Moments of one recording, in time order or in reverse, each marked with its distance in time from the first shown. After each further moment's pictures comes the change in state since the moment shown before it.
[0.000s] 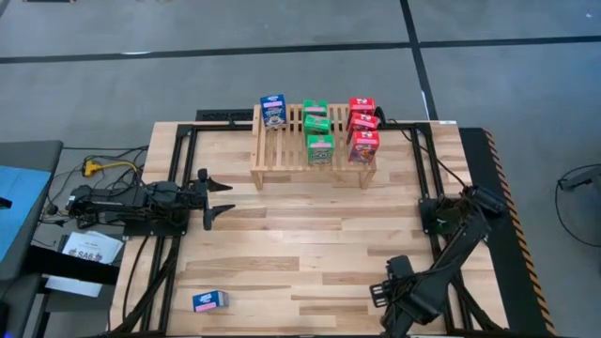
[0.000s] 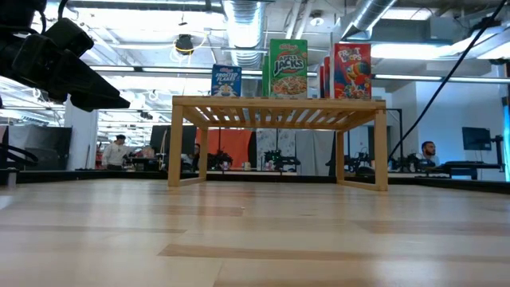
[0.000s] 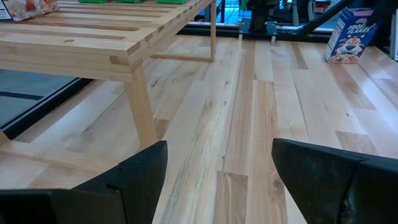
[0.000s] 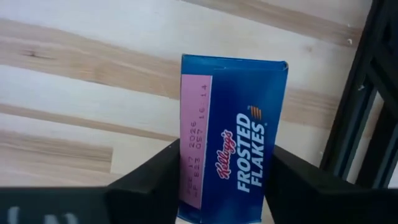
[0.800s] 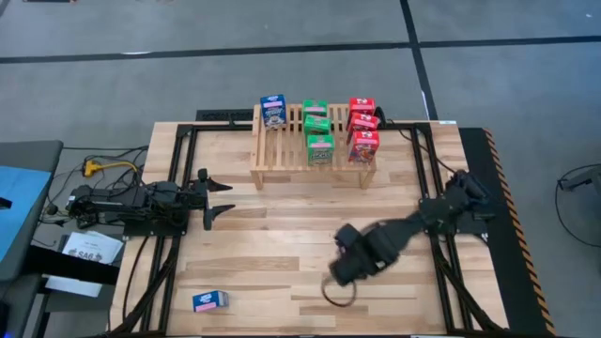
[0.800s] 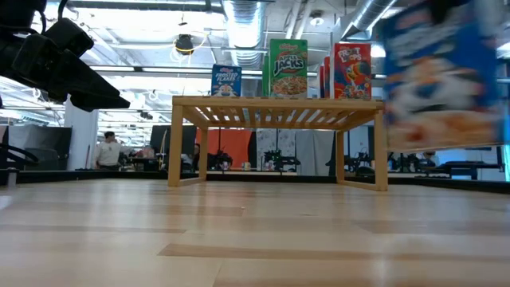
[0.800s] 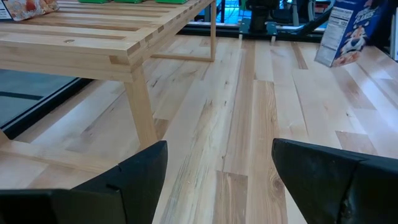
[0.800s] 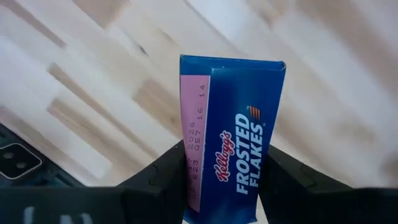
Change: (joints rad) left arm 0.000 0.000 0.000 0.000 0.000 0.000; right arm -0.366 -0.001 0.217 0.021 0.093 -0.857
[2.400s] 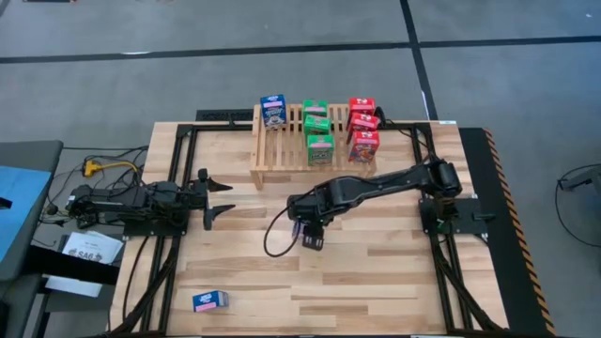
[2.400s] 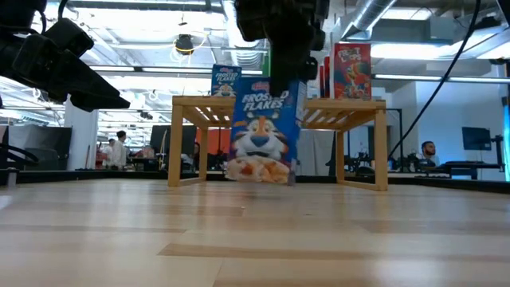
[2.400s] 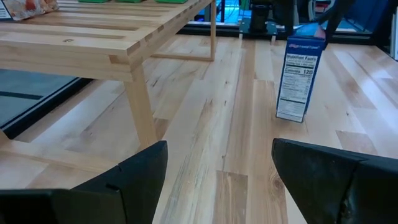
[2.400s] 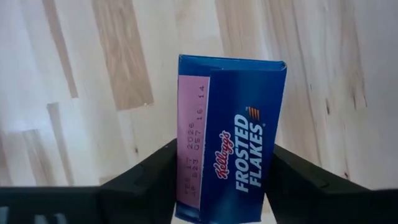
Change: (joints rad) left arm 0.000 0.002 0.000 0.001 0.000 0.000; right arm -0.408 0.131 0.004 0.400 -0.169 -1.044
